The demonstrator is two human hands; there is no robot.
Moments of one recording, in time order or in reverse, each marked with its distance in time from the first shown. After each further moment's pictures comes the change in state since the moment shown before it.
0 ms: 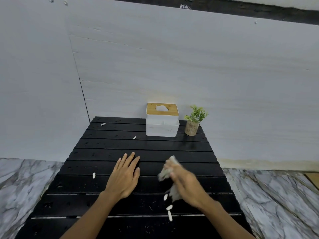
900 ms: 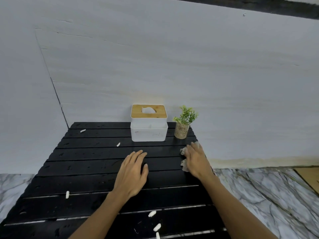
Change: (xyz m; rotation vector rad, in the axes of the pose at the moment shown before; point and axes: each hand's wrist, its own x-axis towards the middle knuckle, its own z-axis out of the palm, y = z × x) left_hand 0.064 0.051 0.026 -0.138 0.120 0.107; right_hand 0.074 0.092 -0.064 -0.509 0.252 0.385
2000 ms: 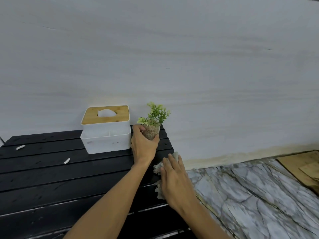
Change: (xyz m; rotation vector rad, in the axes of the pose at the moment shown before) left_hand 0.168 0.118 0.106 -0.617 0.384 -0.279; right_hand -0.028 0.020 0.000 0.018 0.080 -0.119
